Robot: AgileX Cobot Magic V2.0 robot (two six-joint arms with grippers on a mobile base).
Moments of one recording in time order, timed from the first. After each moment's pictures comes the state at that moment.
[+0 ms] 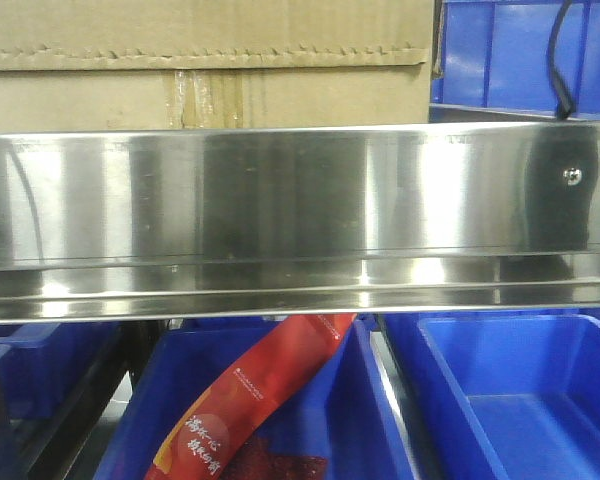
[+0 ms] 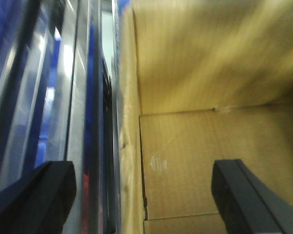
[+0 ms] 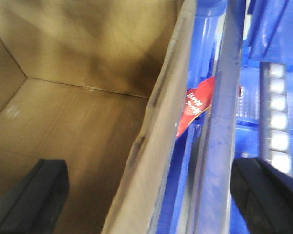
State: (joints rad) left arm -0.19 1.90 -2.25 0.16 1.23 -0.17; right arm 0.38 1.80 -2.12 0.13 1.12 0.08
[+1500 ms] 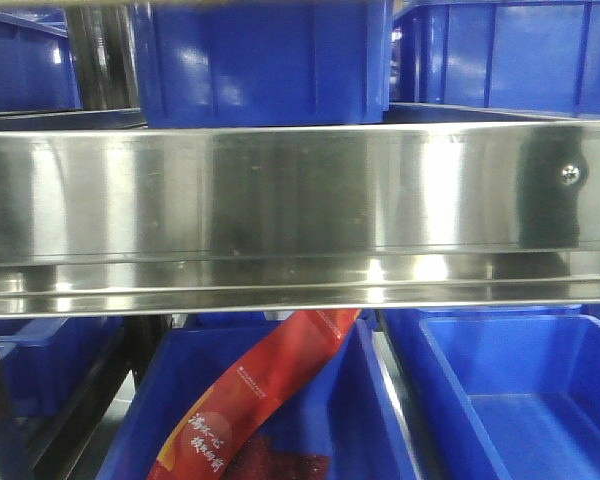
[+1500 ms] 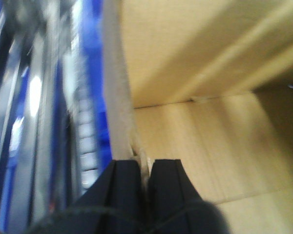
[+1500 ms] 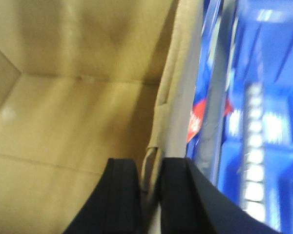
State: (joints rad) left arm -0.26 1.53 -2.11 0.07 1.24 -0.18; right arm 0.38 1.51 -2.11 0.11 1.24 0.08
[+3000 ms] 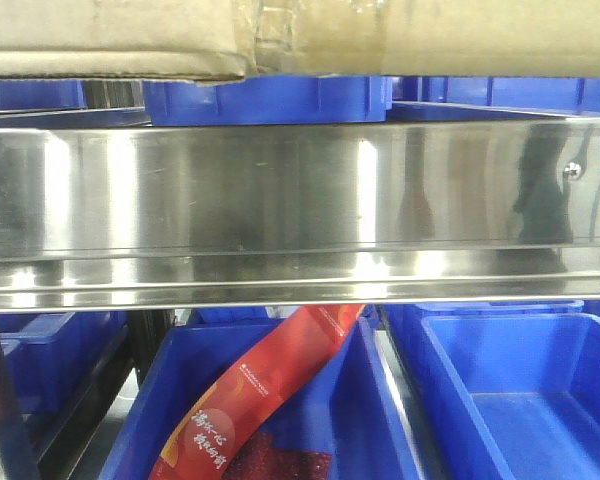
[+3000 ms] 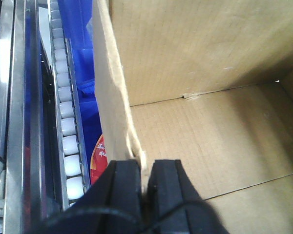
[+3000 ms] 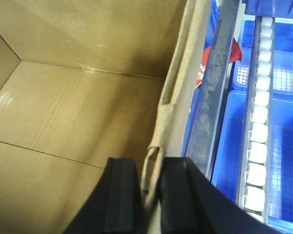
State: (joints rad) left arm -0.36 1.34 -1.83 0.08 1.25 -0.26; right arm 0.38 1.23 -1.70 0.15 1.24 0.07
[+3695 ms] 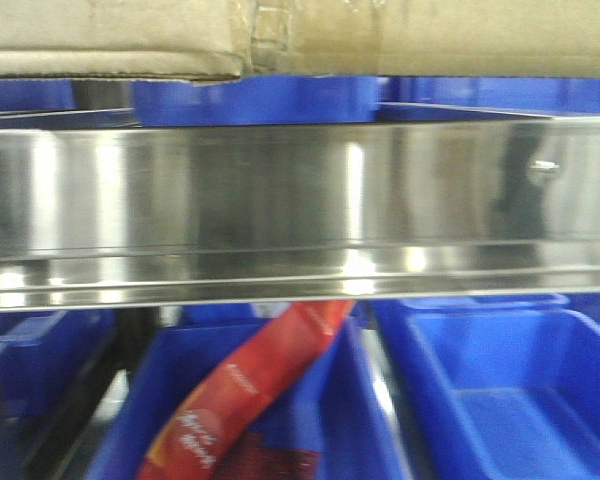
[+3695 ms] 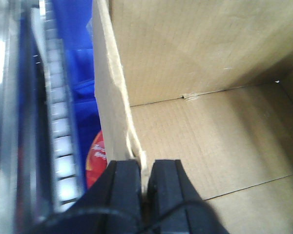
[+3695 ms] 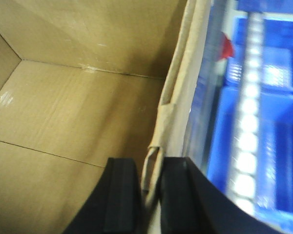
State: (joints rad) left arm -0.36 1.34 -1.83 0.08 1.25 -0.26; right arm 0.38 1.23 -1.70 0.15 1.24 0.07
